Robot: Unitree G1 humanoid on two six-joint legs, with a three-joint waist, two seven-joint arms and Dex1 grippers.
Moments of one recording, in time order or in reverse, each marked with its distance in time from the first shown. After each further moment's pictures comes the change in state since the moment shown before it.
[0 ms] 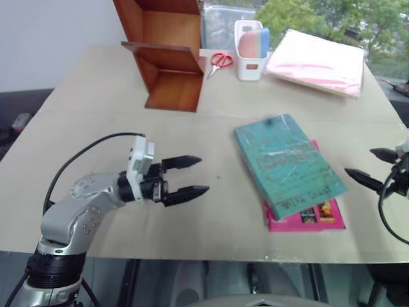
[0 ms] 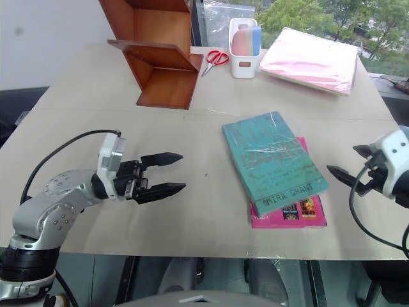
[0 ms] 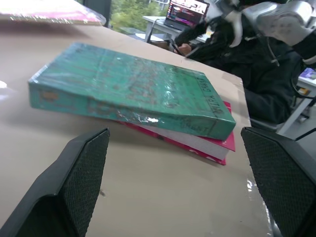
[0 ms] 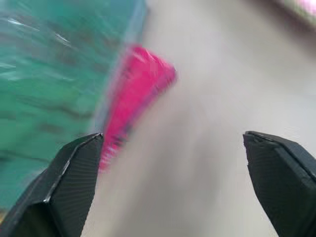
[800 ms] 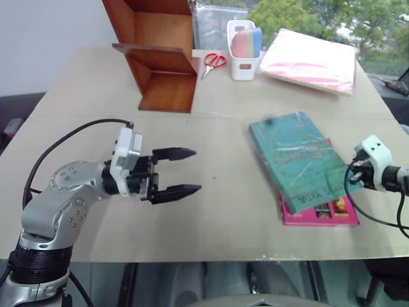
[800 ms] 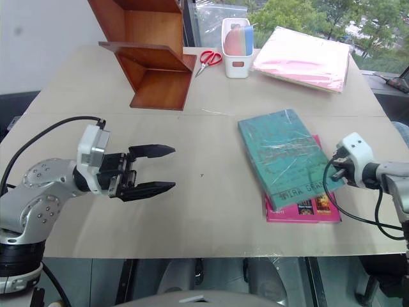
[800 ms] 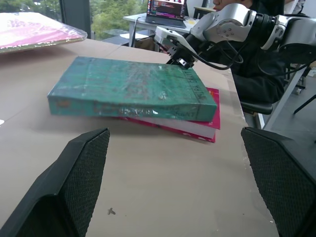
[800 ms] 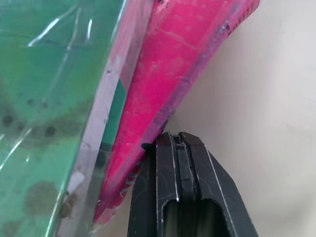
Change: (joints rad) left arm -0.011 0.111 0.087 -0.036 -0.004 -0.076 -0.112; right arm -0.459 -0.078 0.541 0.539 -0.221 0.062 -0.002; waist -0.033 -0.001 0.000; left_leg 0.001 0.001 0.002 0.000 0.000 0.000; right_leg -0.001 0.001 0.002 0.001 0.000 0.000
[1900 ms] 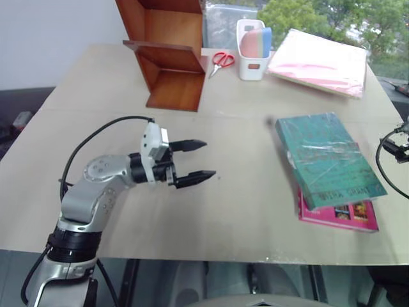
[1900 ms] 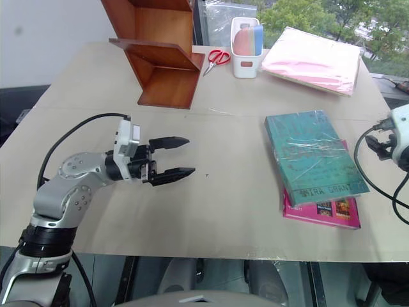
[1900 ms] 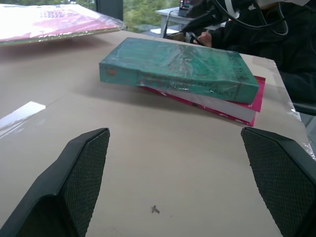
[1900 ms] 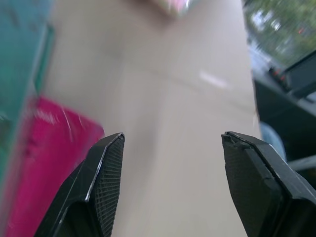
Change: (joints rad) left arm -0.116 -0.126 -0.141 0.129 0.181 -0.081 0.108; right arm 0.017 -0.108 -0.188 0.022 -0.016 -0.005 -0.371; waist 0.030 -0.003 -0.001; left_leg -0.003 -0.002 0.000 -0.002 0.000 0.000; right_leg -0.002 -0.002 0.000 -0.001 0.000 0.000
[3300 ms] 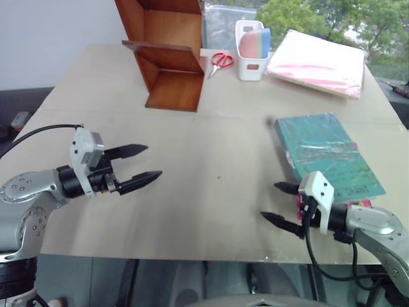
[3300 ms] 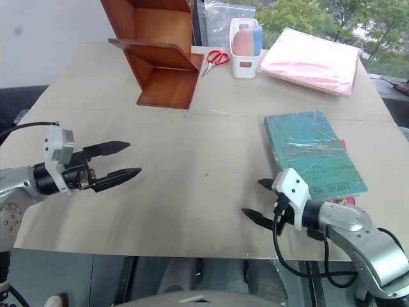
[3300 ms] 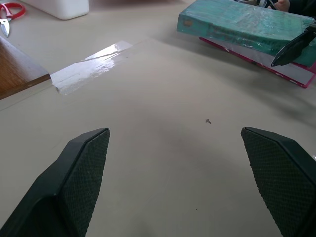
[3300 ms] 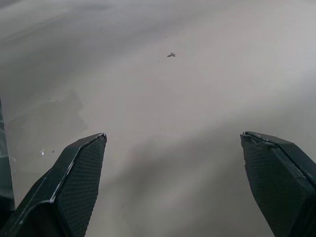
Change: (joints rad) left arm 0.261 0.217 0.344 0.010 -0.060 0.042 -0.030; right arm 0.381 0.285 0.298 -0.813 0.275 -0.056 0.150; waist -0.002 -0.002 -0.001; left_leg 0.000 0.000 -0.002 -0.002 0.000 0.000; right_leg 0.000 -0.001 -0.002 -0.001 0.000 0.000
